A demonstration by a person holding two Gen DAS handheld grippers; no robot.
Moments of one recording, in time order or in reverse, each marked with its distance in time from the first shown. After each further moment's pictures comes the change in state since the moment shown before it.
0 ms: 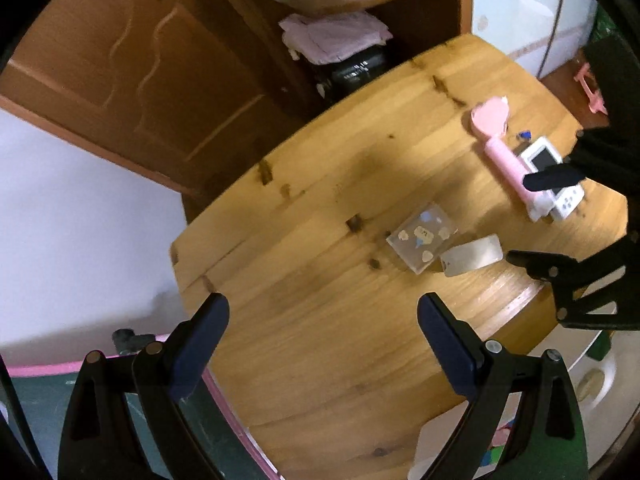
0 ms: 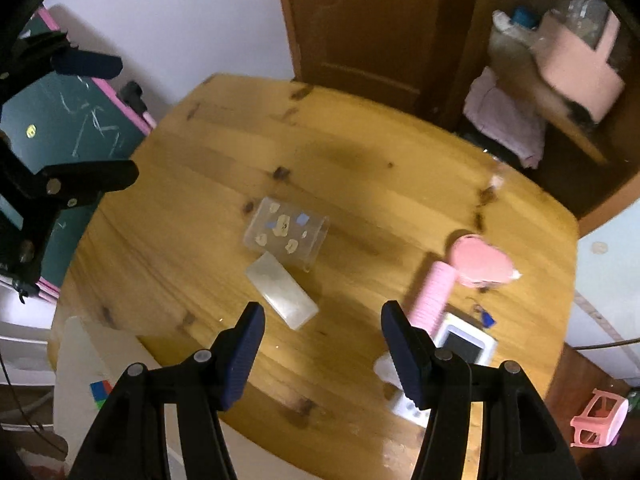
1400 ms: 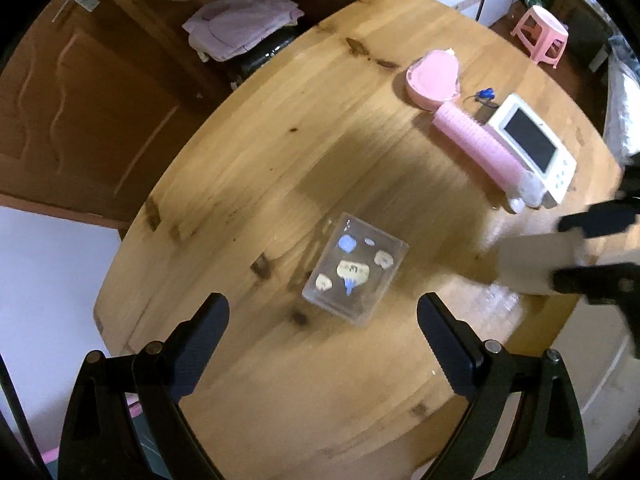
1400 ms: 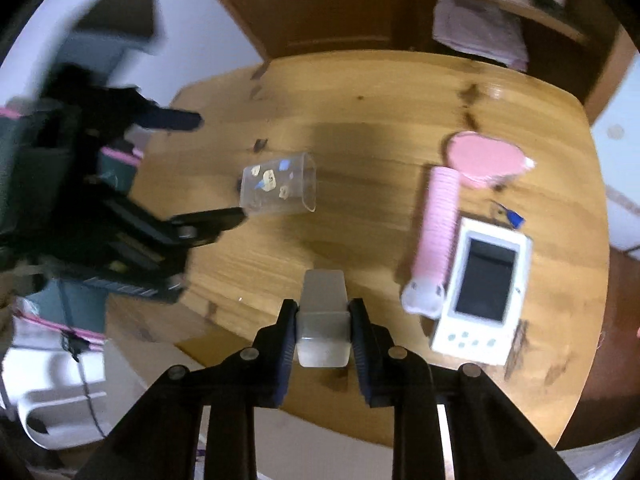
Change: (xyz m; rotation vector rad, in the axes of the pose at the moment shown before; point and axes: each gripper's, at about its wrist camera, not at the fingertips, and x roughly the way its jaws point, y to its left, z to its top) left arm 0.070 -0.050 0.037 0.194 0.034 -0.179; right arm -0.015 -0.032 -0.042 0.355 0.035 0.168
